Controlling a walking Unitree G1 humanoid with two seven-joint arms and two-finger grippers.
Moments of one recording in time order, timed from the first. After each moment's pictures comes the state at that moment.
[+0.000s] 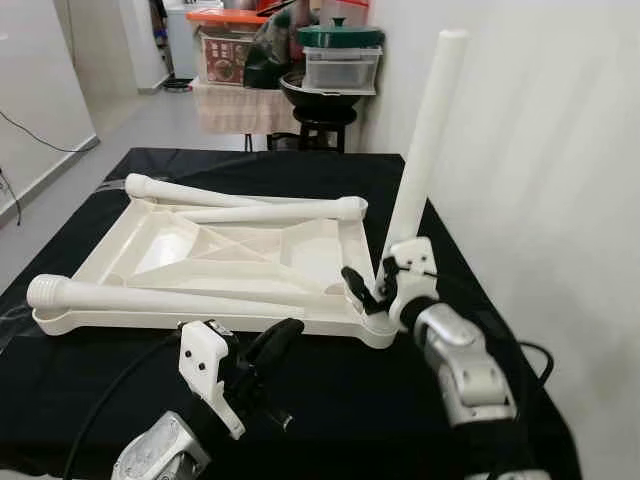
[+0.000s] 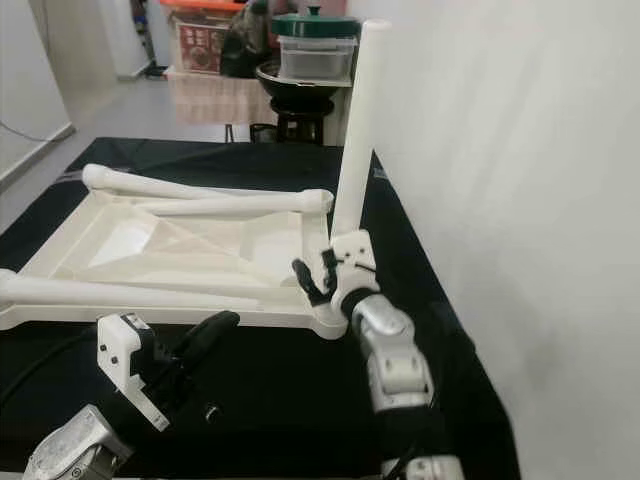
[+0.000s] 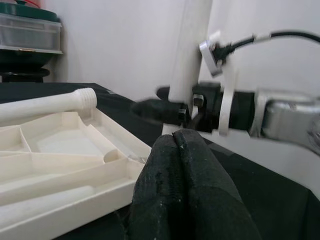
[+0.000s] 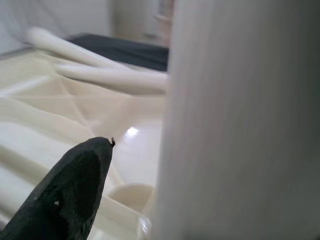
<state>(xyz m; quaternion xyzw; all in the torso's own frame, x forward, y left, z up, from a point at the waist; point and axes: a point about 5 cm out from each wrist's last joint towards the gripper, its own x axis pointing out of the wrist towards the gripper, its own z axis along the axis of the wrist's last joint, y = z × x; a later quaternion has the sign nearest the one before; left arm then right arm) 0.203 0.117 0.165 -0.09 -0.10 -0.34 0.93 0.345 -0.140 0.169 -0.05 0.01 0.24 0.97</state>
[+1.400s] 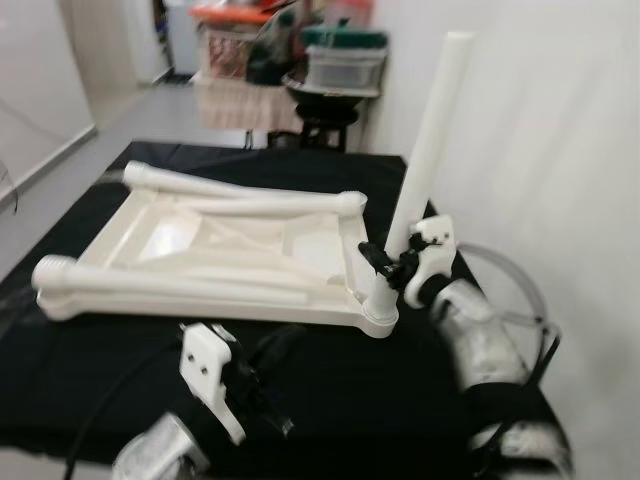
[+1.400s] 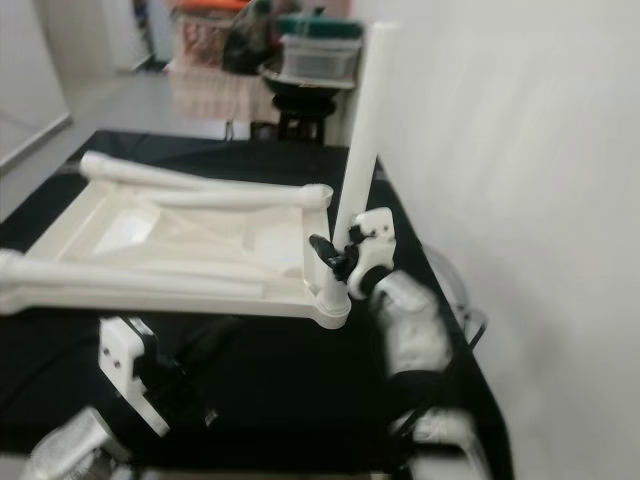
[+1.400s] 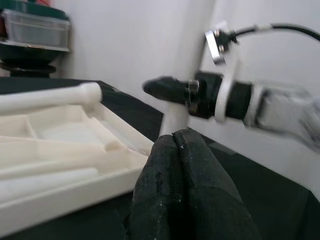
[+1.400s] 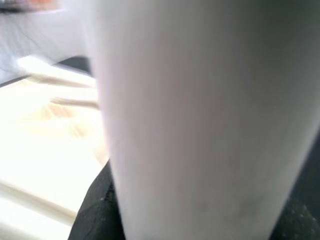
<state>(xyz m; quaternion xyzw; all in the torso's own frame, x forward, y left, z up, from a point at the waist) 0.199 0.119 0.162 -0.09 -0.09 -0.33 0.94 0.333 -0.138 0.158 0.00 0.01 0.12 0.99</state>
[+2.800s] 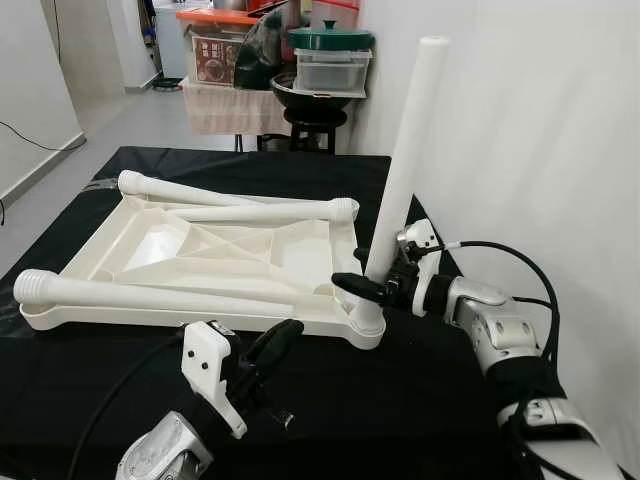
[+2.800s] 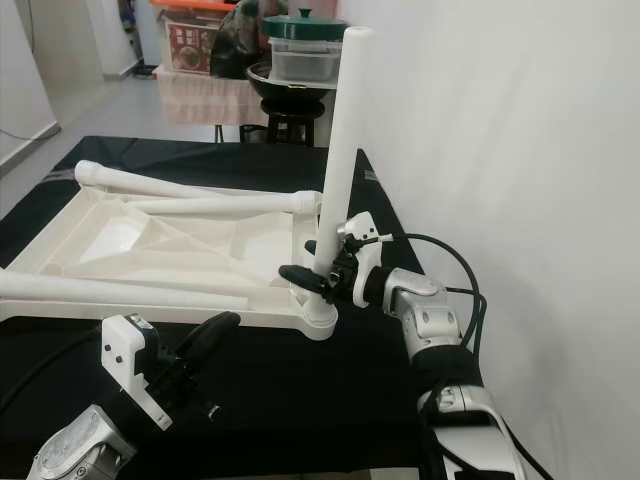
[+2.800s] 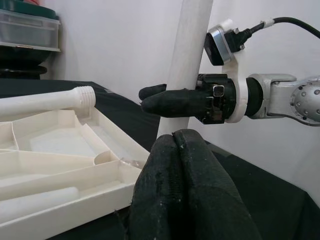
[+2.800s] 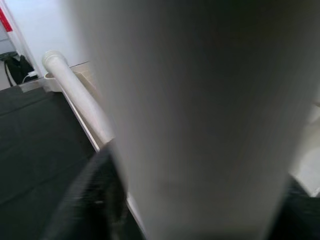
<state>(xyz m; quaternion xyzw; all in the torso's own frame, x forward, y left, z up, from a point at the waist) 0.205 0.116 0.161 -0.09 -0.09 -0.33 0.94 0.360 -0.157 0.171 0.01 0.07 0.46 0.88</state>
